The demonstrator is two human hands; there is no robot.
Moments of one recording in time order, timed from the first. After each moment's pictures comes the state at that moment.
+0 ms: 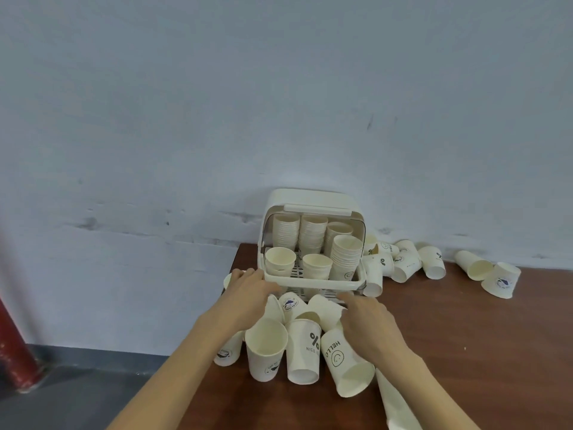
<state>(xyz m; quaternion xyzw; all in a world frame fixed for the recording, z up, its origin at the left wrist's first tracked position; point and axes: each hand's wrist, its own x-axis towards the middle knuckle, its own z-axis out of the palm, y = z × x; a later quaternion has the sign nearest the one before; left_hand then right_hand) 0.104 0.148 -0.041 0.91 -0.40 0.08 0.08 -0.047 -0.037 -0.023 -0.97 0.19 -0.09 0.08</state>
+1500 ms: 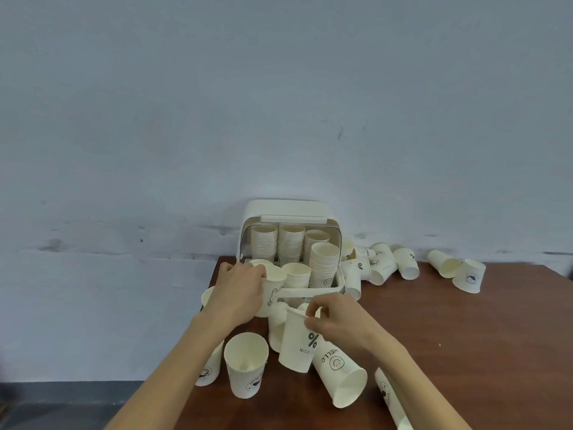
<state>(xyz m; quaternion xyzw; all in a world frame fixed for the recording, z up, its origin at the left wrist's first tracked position) 0.096 0.119 -0.004 0.91 -0.36 0.17 0.14 -0.051 -0.037 0.011 -0.94 0.09 -0.06 0.33</state>
